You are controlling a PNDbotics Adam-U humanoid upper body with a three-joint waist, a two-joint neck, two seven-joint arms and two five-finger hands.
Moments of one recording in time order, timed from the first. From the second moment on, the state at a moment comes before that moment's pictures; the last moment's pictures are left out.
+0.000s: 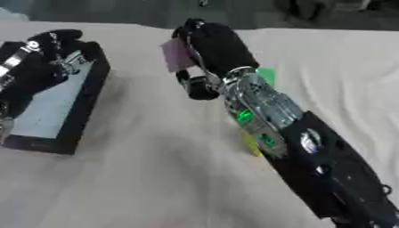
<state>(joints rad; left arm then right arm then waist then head) -0.58 0.55 -0.25 -1.96 0.16 0.67 0.14 -0.93 -0.27 0.51 -1.58 1.06 0.29 0.21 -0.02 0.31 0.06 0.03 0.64</state>
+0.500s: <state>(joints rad) -0.63 0.55 -0.28 -1.98 0.13 0.76 0.04 -0.92 -0.24 0.52 -1.58 1.18 0.27 0.19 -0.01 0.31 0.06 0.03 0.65</state>
